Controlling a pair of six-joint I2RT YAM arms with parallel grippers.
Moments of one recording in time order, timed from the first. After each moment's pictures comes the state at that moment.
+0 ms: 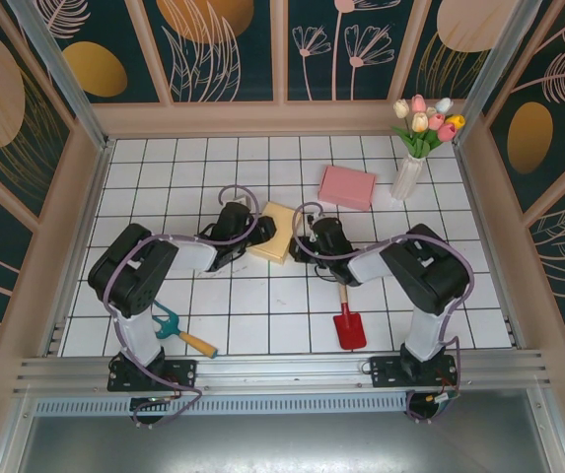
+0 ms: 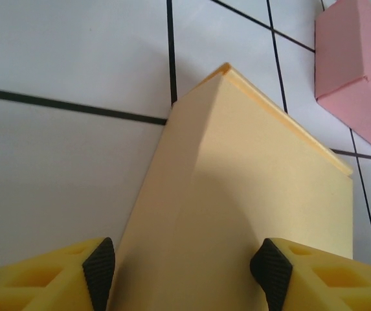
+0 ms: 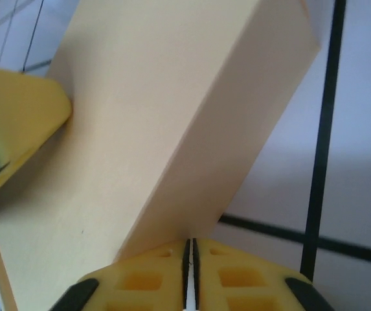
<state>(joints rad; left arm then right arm) -0.58 1.83 0.81 0.36 0.03 -0.77 0.68 1.80 0.65 0.51 -0.15 0.69</state>
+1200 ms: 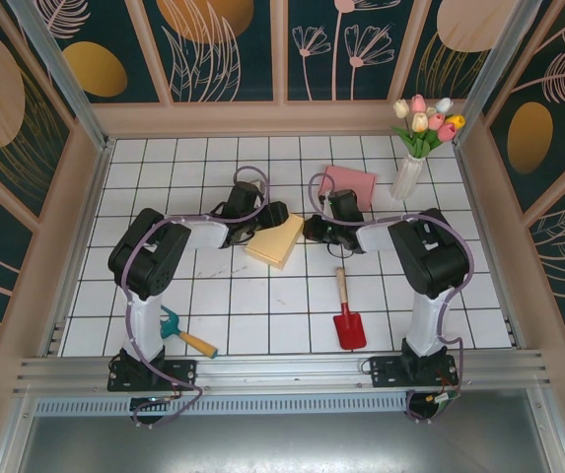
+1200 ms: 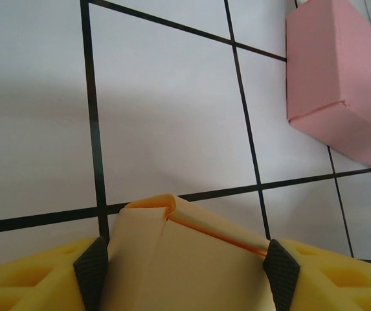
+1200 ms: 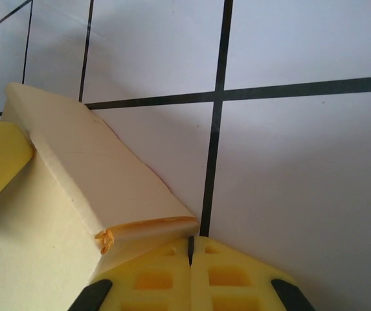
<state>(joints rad) -0.54 2.01 1.07 0.27 0.20 -0.72 0.46 1.91 0.90 0.24 -0.37 0.61</state>
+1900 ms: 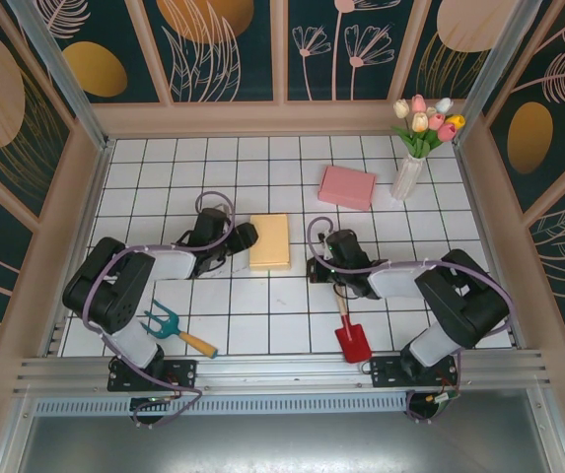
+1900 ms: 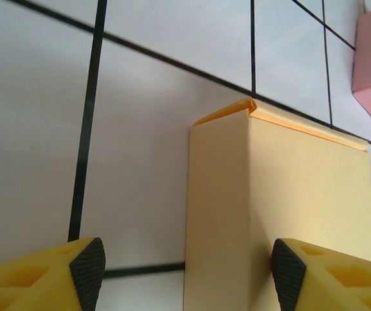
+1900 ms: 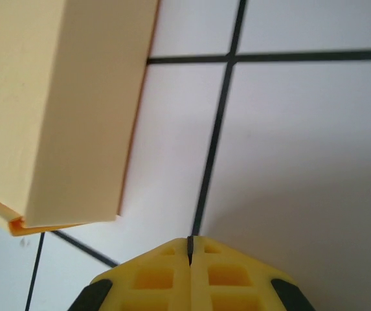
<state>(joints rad) -0.47 1.68 0.63 0.34 0.14 -0.80 0.67 1.55 0.50 0.25 -0.18 0.60</state>
